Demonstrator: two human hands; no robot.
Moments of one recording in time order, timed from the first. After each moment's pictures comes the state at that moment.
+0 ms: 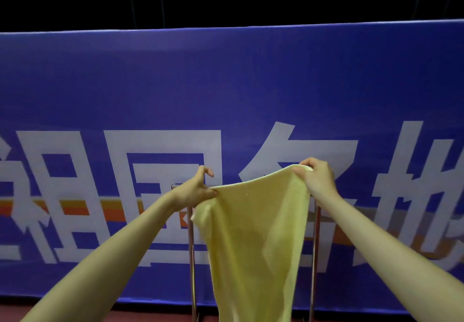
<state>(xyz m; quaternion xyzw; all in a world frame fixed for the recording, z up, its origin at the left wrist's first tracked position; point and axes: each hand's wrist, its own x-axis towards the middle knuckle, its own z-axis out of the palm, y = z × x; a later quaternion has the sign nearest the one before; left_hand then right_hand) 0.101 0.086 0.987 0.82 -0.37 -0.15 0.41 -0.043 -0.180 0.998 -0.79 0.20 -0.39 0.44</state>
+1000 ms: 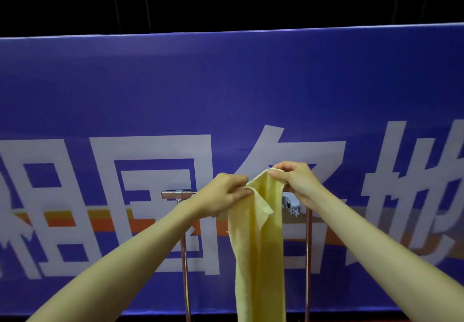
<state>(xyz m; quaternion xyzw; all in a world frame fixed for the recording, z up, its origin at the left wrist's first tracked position) 0.044 0.026 1.009 0.77 -0.56 0.05 0.29 -0.047 -0.167 1.012 -0.75 0.09 -0.24 0.61</state>
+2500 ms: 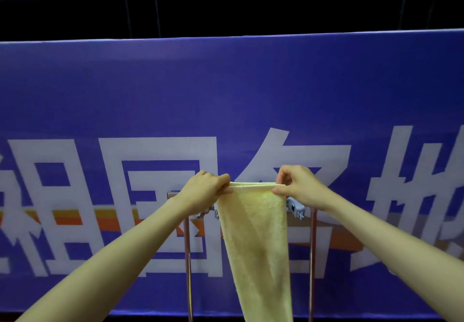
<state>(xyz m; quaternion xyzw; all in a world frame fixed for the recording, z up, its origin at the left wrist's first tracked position) 0.074 0.059 1.005 0.83 -0.50 0.25 0.05 -0.071 -0.156 1.027 -0.93 0.05 -0.20 0.31</state>
